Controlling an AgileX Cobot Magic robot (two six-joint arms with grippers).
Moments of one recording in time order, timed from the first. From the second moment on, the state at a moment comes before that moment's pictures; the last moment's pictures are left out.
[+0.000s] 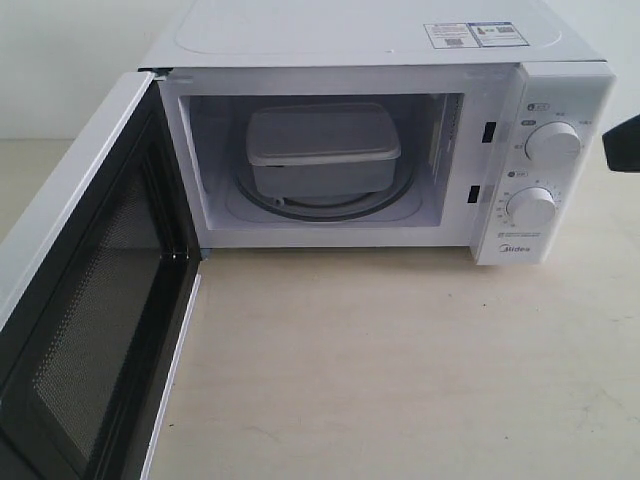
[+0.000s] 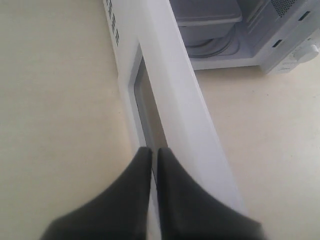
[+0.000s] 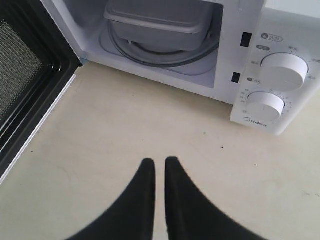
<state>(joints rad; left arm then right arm) 0.05 0.70 -0.98 -0.43 1.18 0.24 0.31 0.86 -0.94 0.26 0.88 -0.17</state>
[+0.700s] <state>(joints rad) 0.05 0.70 -0.98 -0.64 1.05 0.28 0.31 0.86 -0.94 0.27 0.95 -0.17</state>
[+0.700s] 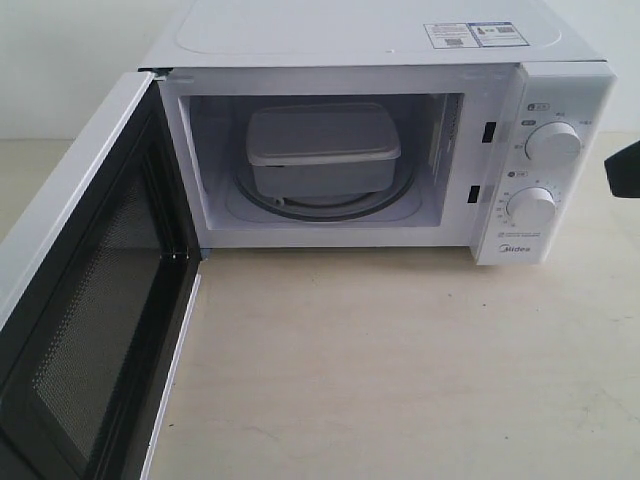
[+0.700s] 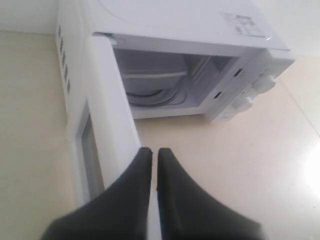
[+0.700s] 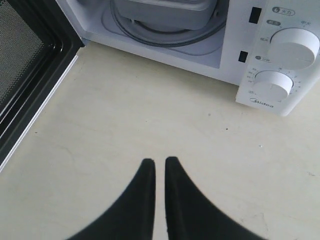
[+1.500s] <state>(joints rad) 0.00 1.01 -0.87 -0.63 1.20 0.68 0.31 0.86 -0.89 0.26 0.89 -0.17</state>
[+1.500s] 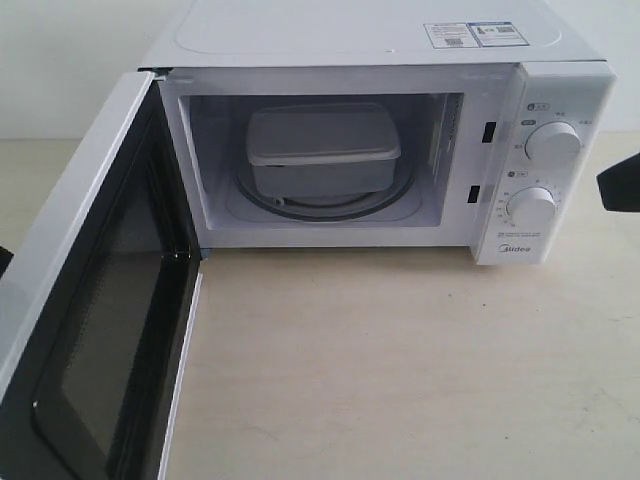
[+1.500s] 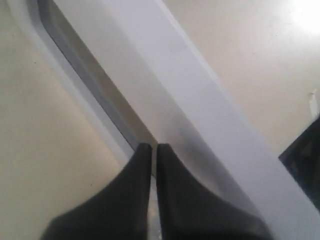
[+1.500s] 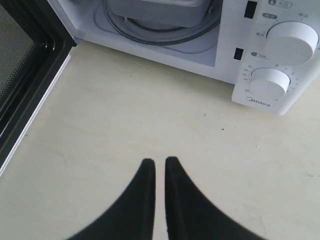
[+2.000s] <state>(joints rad) -0.34 1.21 -0.89 -0.74 0.97 0.82 0.31 0.70 -0.89 0.28 0.66 -0.07</state>
